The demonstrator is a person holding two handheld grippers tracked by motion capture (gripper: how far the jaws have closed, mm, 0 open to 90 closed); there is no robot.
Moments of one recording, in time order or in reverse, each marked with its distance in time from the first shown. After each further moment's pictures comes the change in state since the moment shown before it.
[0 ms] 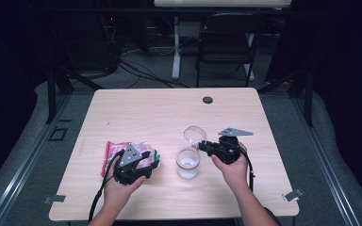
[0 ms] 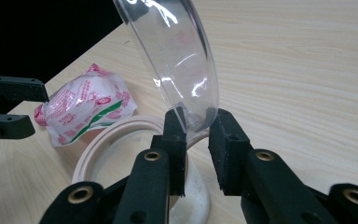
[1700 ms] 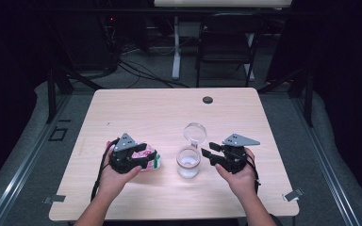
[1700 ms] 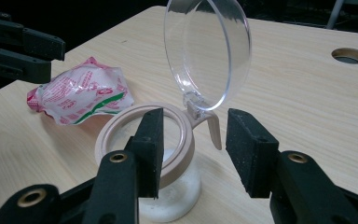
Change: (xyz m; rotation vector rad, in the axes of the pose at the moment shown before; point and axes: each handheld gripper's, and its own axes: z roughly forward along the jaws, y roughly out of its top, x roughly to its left) left arm 0.022 0.022 -0.004 0.034 -0.031 -0.032; right arm 0.022 -0.006 -0.034 -0.034 -0.073 -0.148
